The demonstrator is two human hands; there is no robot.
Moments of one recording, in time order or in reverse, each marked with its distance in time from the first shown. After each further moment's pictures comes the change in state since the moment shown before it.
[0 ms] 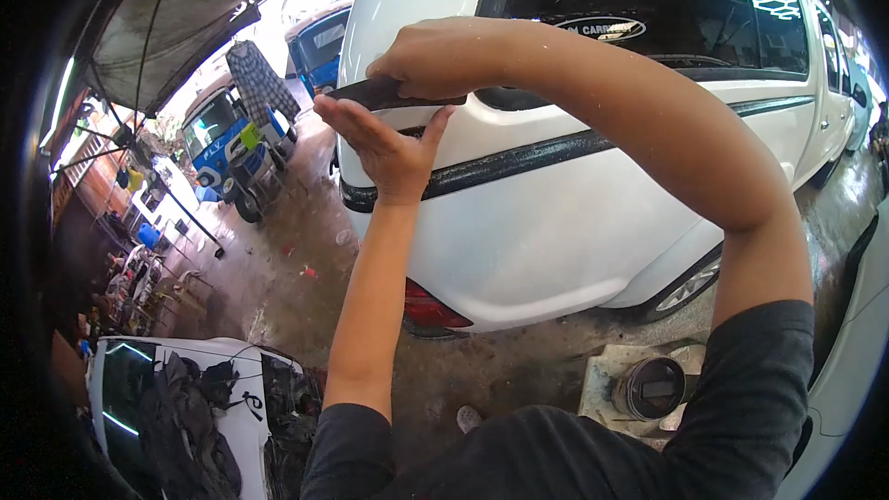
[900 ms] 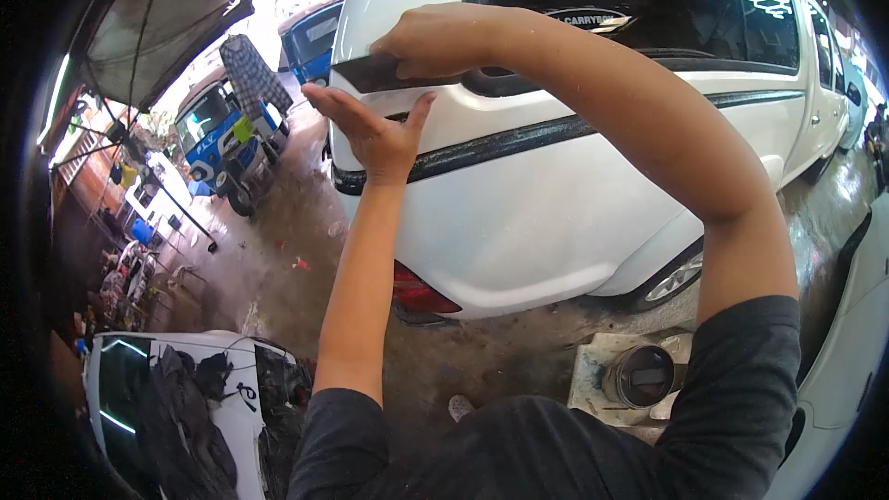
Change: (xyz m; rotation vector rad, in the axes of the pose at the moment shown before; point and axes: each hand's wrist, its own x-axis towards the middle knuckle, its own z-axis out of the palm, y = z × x) left_hand 0.002 -0.004 -0.005 -0.042 -0.005 -0.021; right_hand -0.008 0.005 0.003 -0.042 0.044 0.038
